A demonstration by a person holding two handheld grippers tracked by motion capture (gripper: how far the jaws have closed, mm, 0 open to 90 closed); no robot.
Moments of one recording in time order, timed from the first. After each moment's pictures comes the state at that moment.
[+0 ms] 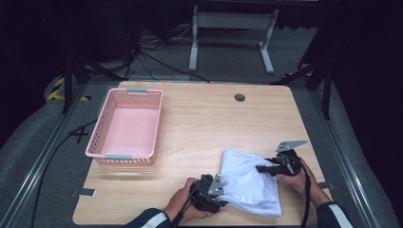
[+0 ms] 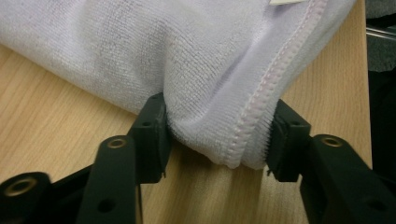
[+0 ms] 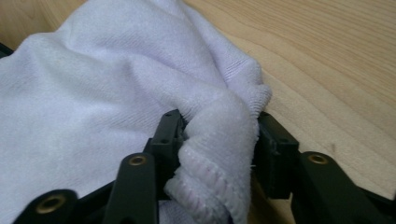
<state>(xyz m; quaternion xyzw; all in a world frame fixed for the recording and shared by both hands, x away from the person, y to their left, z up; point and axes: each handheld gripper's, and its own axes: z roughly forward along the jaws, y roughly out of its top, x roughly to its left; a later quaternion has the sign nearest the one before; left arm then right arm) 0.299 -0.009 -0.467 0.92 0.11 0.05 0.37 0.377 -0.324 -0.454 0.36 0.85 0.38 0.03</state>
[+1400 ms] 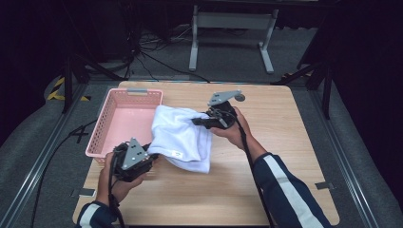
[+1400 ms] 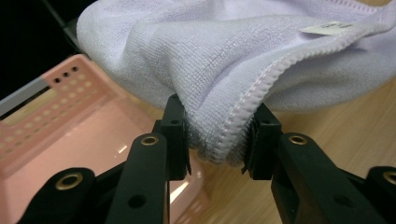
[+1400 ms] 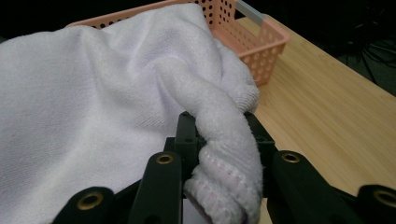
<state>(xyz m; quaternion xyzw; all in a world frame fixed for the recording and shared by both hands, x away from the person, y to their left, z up) 0.317 0.187 -0.369 0.82 0.29 0.28 0.41 0.468 -0.111 -0.341 0.20 0.86 0.46 0.10</state>
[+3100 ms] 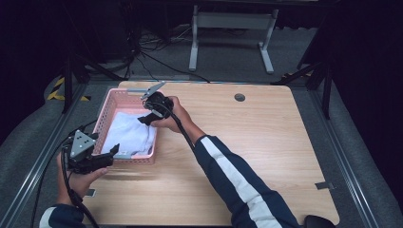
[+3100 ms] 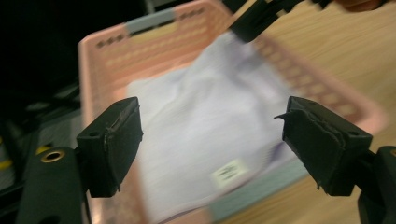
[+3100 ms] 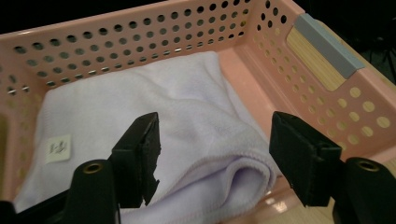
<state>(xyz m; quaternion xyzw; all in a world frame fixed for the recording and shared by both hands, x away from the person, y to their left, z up) 0.328 0.272 -0.381 0.75 0.40 0.30 0.42 0.520 0.061 -0.368 0.17 0.90 0.39 0.11</state>
